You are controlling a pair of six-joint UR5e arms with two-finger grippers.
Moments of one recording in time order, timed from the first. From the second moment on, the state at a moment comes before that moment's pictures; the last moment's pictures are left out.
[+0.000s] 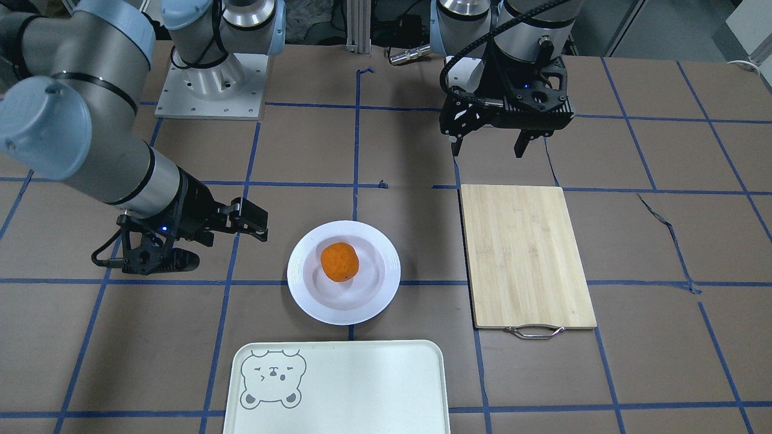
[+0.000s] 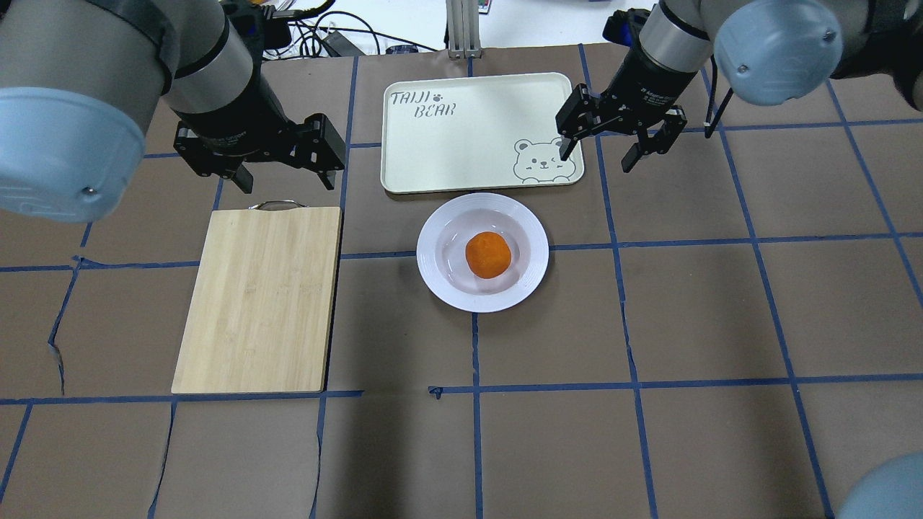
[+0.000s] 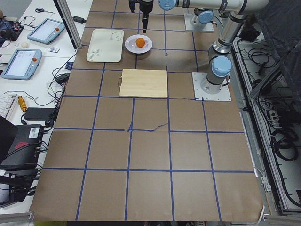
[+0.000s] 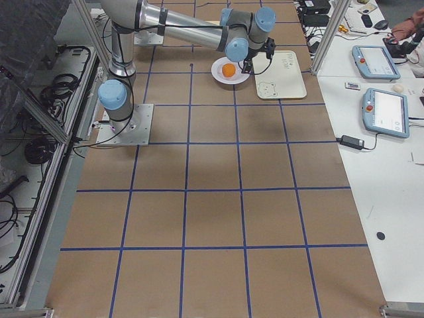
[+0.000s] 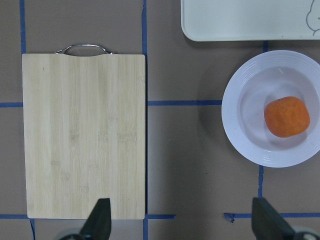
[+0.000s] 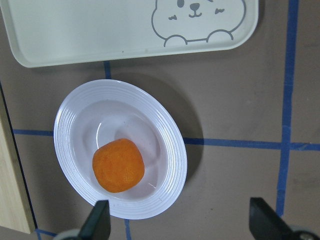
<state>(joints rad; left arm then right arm) -1.67 -1.54 -1.61 -1.49 1.58 -0.11 1.52 -1.24 1.58 -1.77 -1.17 -0.02</state>
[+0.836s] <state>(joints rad) -1.67 -1.54 -1.61 -1.49 1.58 -0.11 1.42 -1.18 2.02 -2.31 -0.73 -0.16</state>
